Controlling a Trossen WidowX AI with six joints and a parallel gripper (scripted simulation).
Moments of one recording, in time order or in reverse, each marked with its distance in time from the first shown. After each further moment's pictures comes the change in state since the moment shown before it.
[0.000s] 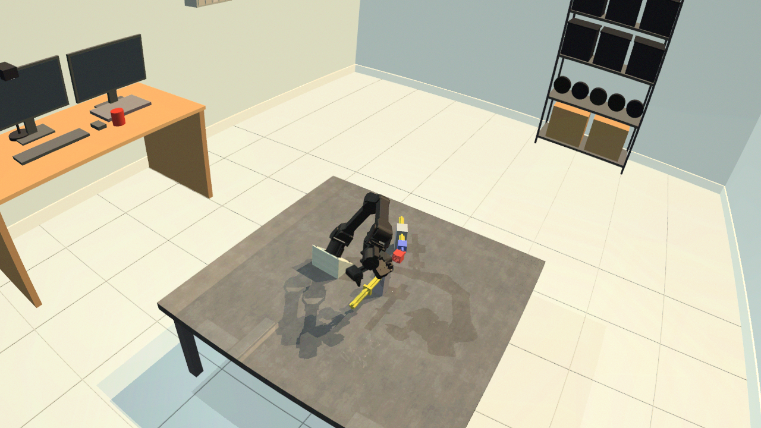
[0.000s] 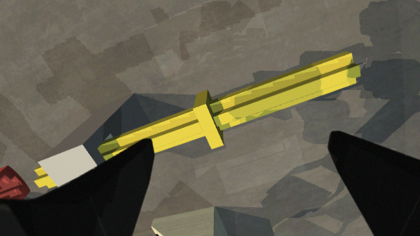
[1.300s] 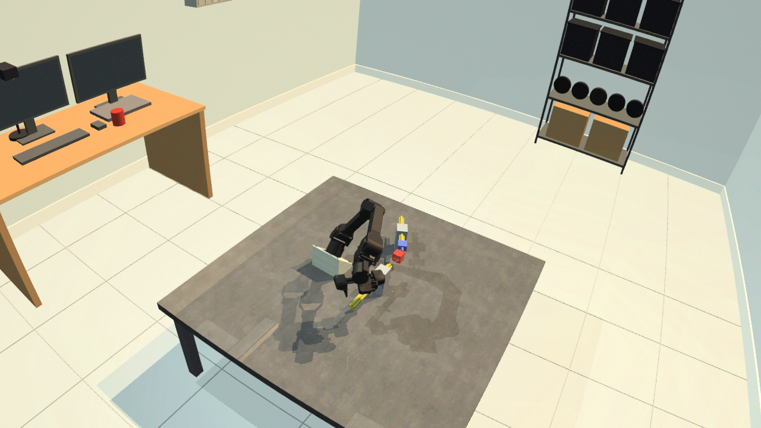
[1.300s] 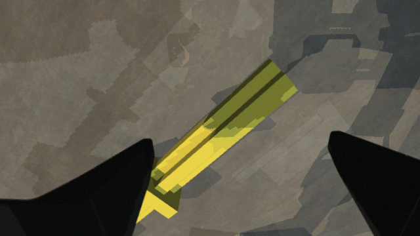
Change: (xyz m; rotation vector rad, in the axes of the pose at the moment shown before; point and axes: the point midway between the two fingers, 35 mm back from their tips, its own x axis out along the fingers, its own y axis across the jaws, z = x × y) arm 0.035 -0.054 0.009 0.402 -0.003 -0.029
